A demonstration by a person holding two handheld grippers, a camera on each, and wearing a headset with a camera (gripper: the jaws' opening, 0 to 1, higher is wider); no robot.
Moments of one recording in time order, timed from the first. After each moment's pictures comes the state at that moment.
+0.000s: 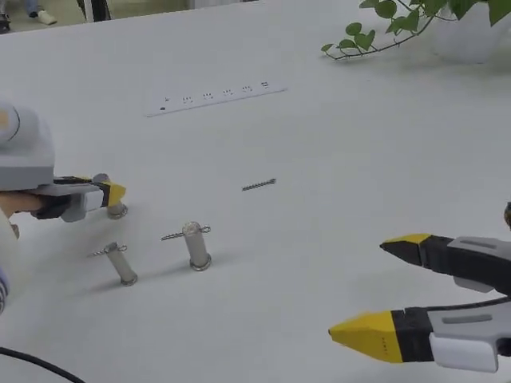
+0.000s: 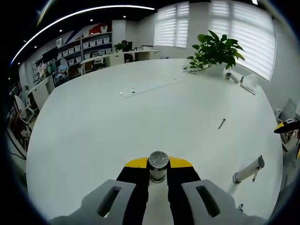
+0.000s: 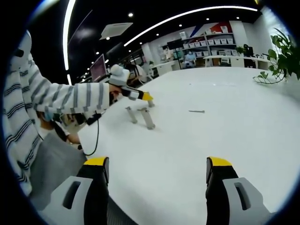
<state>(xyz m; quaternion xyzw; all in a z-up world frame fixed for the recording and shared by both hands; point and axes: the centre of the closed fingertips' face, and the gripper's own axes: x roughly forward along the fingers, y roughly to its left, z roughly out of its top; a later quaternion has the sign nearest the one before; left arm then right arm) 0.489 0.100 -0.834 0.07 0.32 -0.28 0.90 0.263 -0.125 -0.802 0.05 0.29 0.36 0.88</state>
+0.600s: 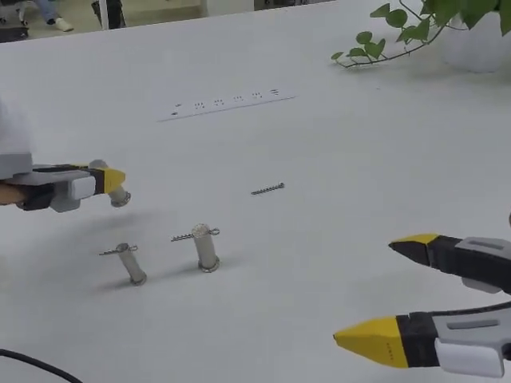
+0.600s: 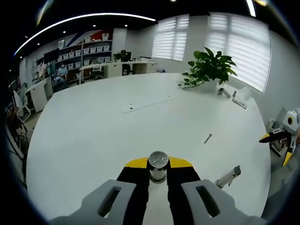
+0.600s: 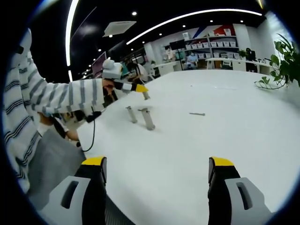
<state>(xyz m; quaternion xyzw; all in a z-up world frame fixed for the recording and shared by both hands) 0.480 0.104 -0.777 0.04 0.27 -0.31 0.91 0.267 -0.125 -0.797 0.03 0.28 0.37 0.89</state>
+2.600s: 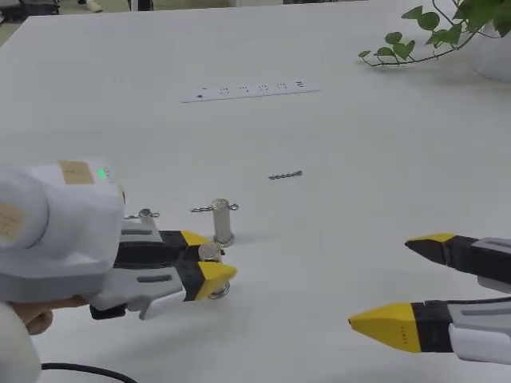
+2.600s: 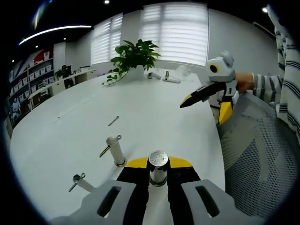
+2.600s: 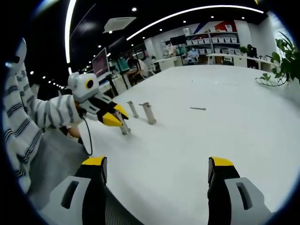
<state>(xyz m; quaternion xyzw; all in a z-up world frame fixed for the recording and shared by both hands) 0.297 -0.003 -0.803 0.12 0.24 -0.54 0.80 0.261 -0.129 -0.801 0.02 0.31 0.37 0.88</state>
